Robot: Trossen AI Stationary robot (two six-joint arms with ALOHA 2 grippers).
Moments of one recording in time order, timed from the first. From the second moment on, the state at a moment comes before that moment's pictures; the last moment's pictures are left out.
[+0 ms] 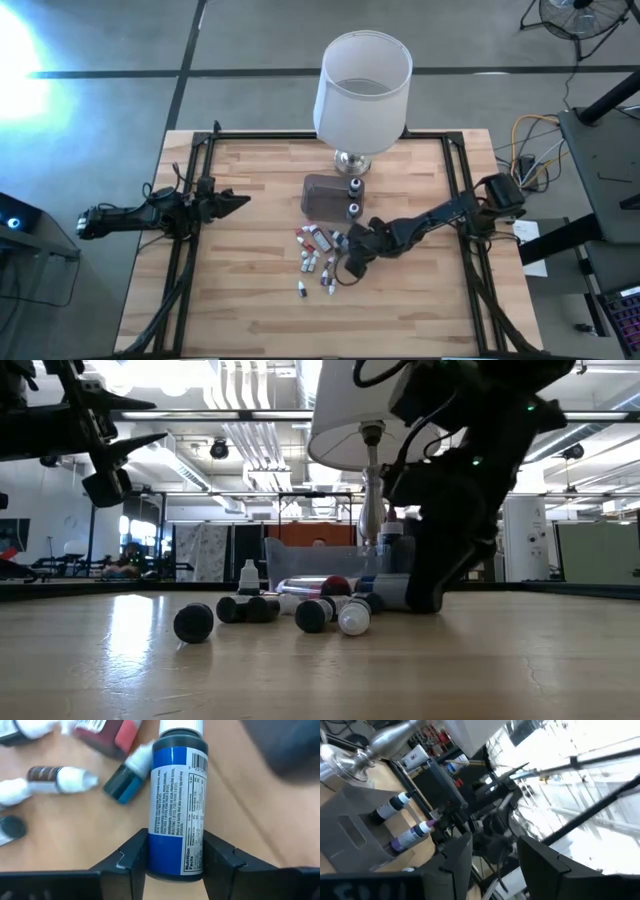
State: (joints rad) left arm 0.04 0.04 0.01 0.19 -0.10 -0.98; right arm 0.26 1.80 0.95 -0.29 0.22 0.82
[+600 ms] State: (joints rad) left arm 0.04 0.43 0.22 0.11 -0.08 -1.05; right arm 0.48 1.61 0.94 -0.31 0.76 1.14
